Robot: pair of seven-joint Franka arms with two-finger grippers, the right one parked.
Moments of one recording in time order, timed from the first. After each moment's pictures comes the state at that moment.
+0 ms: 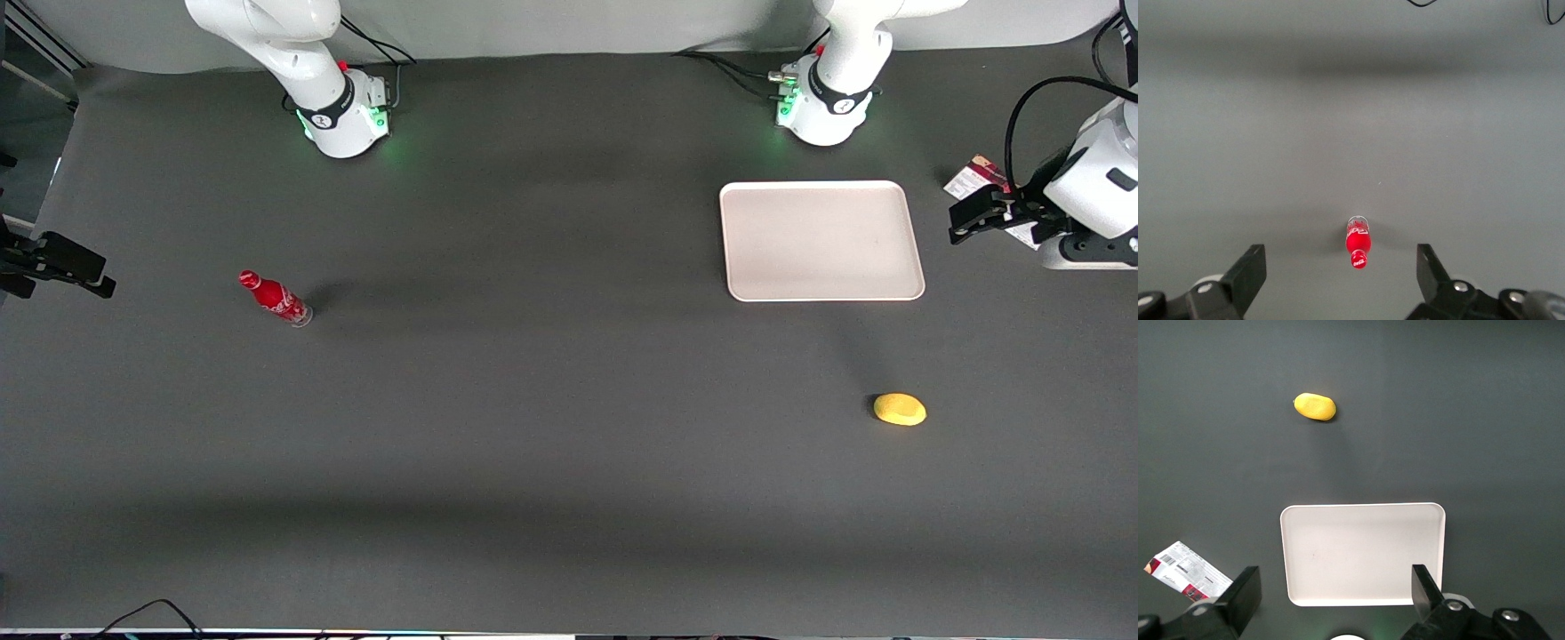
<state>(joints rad) 0.03 -0.05 -0.10 -1.67 0.00 1.54 -0.04</state>
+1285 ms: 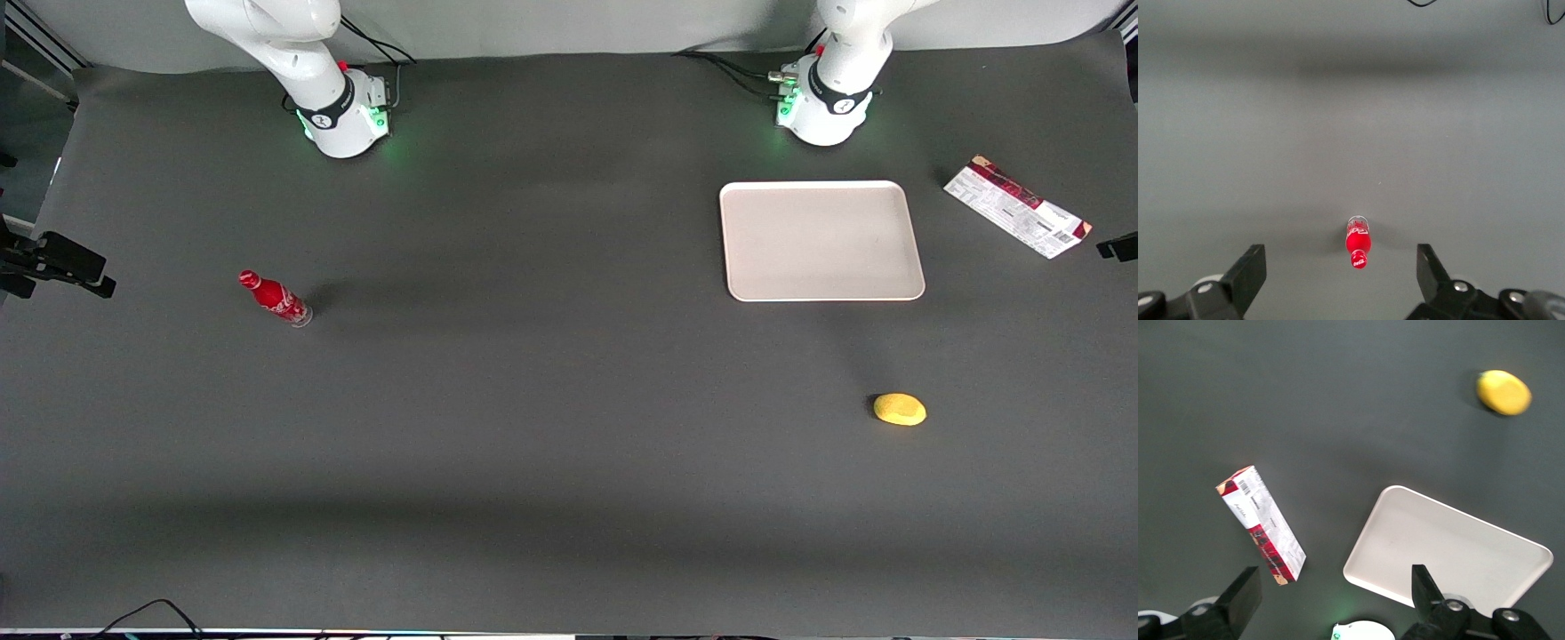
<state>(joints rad) 0.43 0.10 -0.05 -1.69 0.09 1.55 -0.06</state>
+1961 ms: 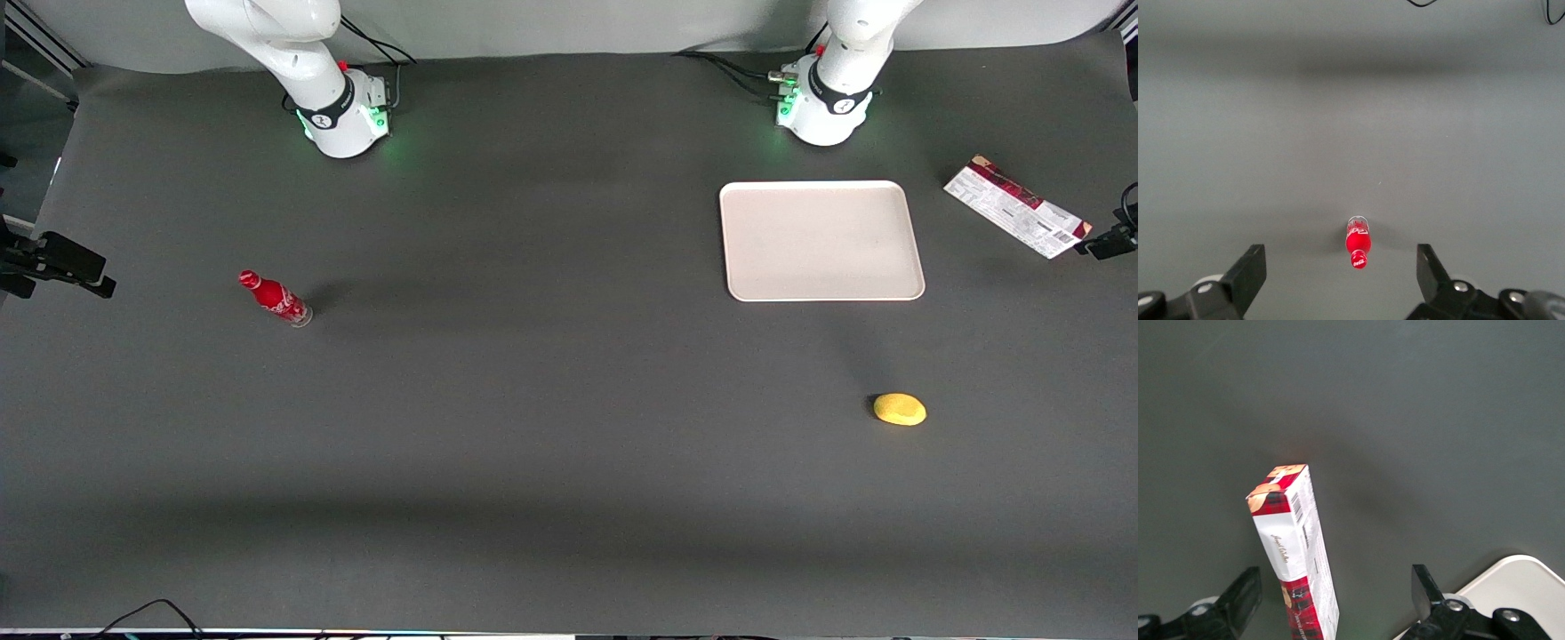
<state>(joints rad) 0.75 0.16 -0.05 -2.10 0.12 2.03 -0.06</state>
